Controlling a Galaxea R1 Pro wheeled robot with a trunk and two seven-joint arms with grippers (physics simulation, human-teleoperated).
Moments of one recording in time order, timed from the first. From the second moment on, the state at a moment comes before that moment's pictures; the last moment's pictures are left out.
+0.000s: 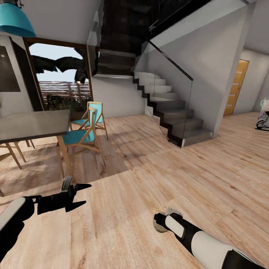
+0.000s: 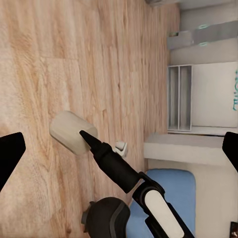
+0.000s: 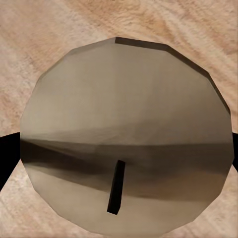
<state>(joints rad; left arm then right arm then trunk) -0.40 0.45 -0.07 -1.31 1.93 1.00 0.34 -0.74 0.02 0.86 -0.32 -1.31 0.20 -0.34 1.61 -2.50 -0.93</state>
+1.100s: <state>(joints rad) -0.40 0.45 -0.07 -1.31 1.93 1.00 0.34 -0.74 0.02 0.86 -0.32 -1.31 0.21 -0.35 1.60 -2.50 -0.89</state>
